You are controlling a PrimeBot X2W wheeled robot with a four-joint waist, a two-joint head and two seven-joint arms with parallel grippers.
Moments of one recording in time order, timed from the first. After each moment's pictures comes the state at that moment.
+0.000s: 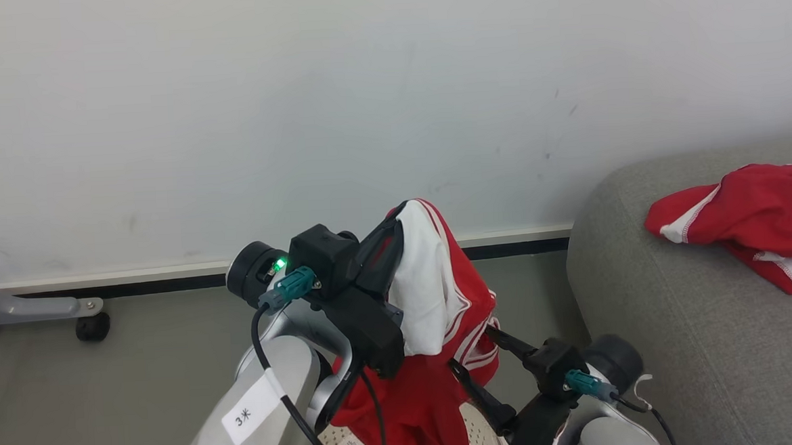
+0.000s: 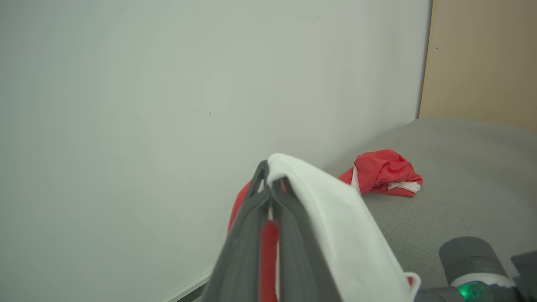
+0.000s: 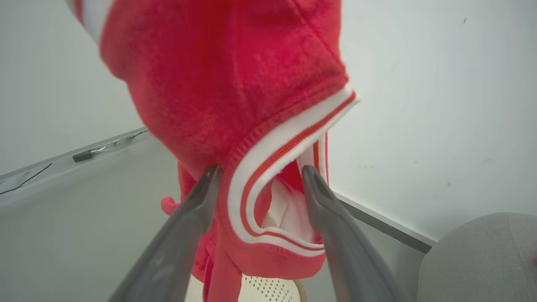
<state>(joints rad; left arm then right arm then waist) -0.57 0.05 -0.54 0.41 -0.39 -0.13 -0.08 -0.45 -0.10 0.72 0.66 0.25 0.12 -0.26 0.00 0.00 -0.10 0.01</state>
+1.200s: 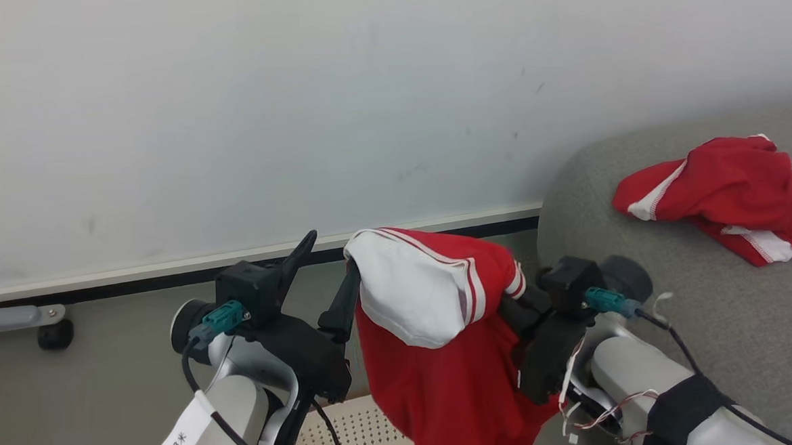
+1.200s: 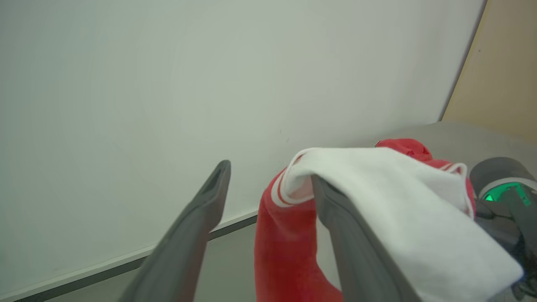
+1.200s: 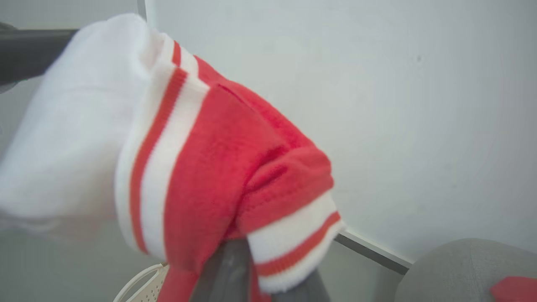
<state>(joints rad) -0.45 0.11 -0.45 0.38 -0.48 -0.07 -0.06 -0.67 -0.19 0.91 0.66 0.49 0.12 -0.26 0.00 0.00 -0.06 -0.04</state>
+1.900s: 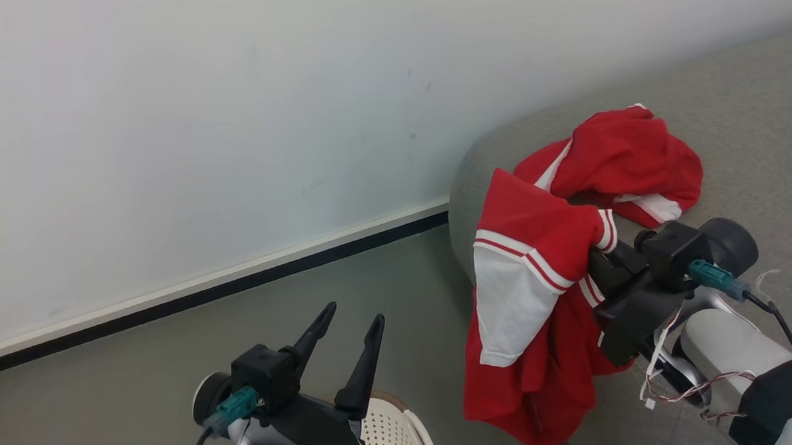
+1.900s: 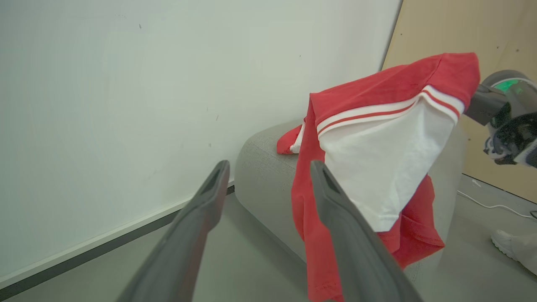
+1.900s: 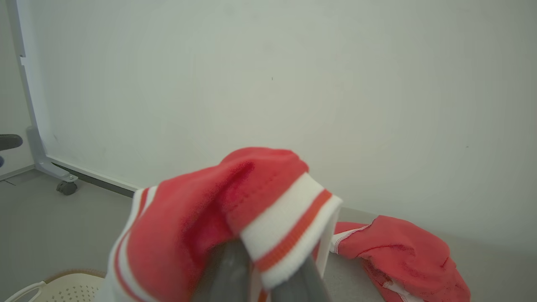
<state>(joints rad) -0.27 0.13 -0.49 0.32 -0.49 -0.08 -0.15 -0.62 -0.40 0.78 0.47 0.47 0.07 -0.26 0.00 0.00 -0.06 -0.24</state>
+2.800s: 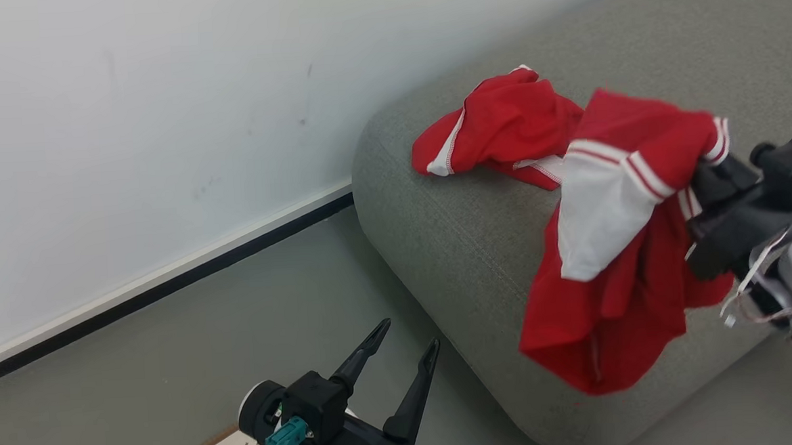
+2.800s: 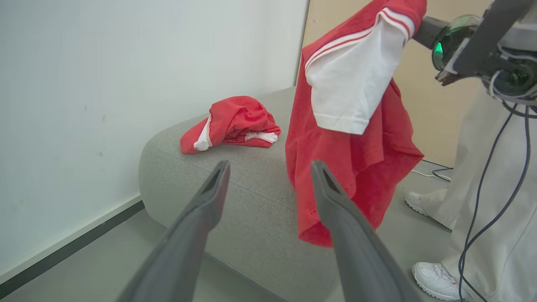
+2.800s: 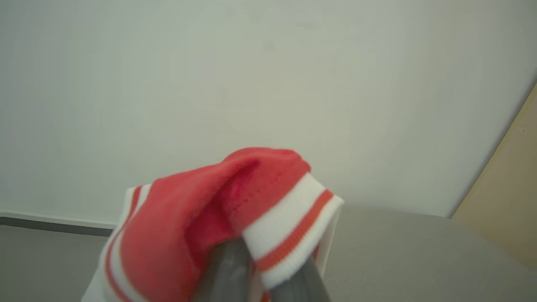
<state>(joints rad) -0.22 0.09 -0.59 0.24 -0.43 -0.08 -0.20 -0.68 -0.54 0.66 0.44 0.50 0.05 -0.25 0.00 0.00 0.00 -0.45</state>
